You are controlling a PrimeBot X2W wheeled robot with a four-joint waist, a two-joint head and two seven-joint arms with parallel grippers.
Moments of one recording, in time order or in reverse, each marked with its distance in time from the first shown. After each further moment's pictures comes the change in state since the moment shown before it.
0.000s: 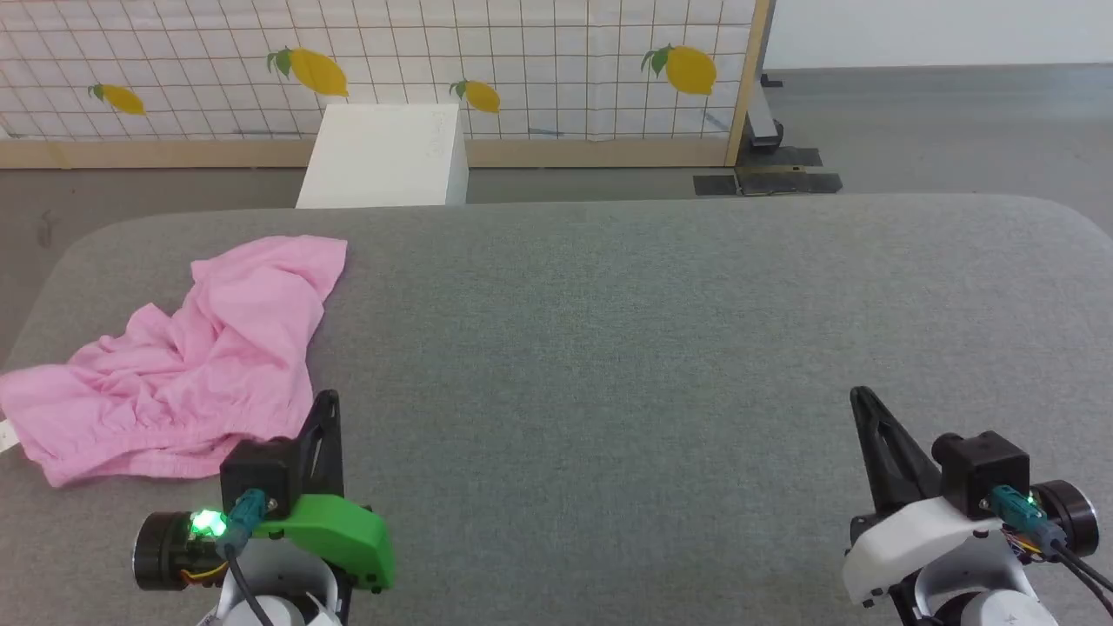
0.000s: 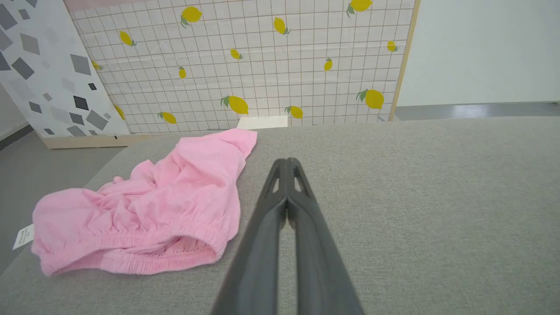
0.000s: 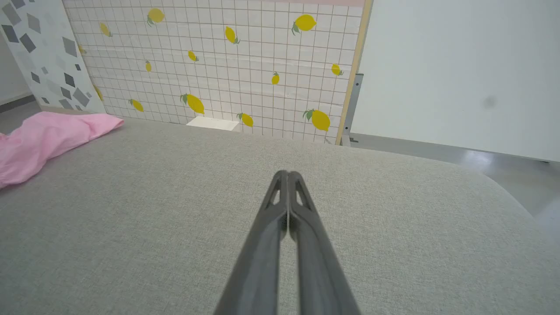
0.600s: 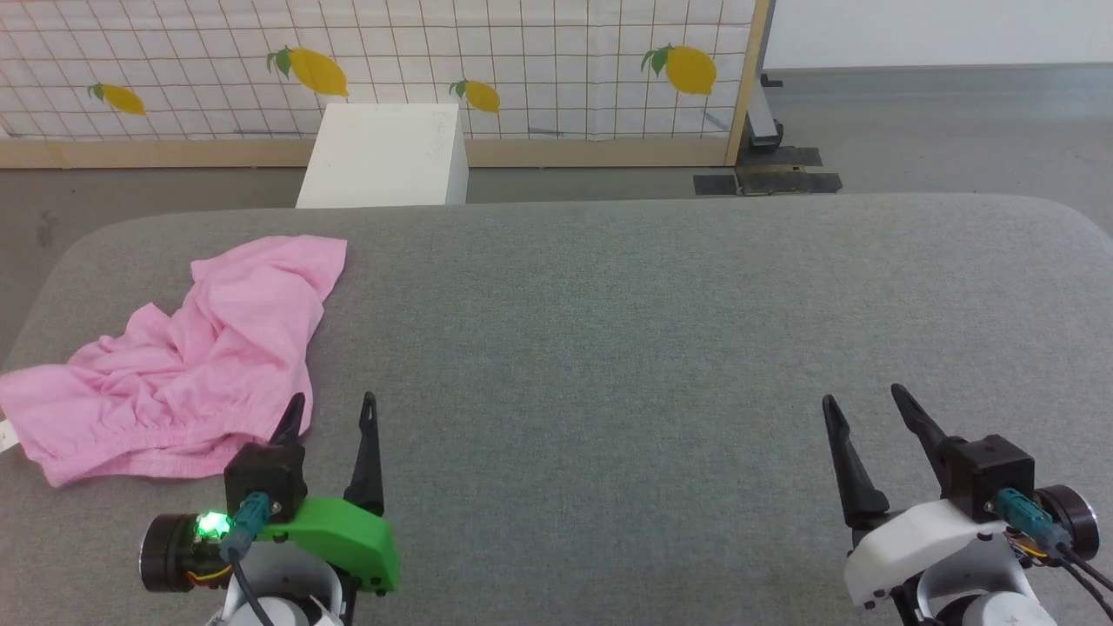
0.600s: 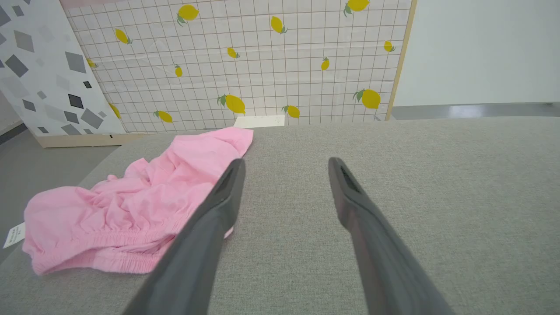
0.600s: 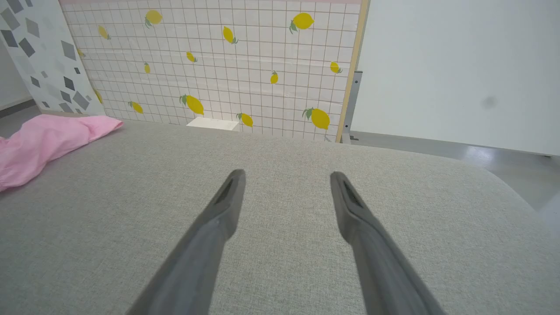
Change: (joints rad) left arm 0.000 0.000 -0.010 0.014 -0.010 0.000 -0.015; right arm 0.001 0.000 -0.006 0.015 0.016 0.000 -0.014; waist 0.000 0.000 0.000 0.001
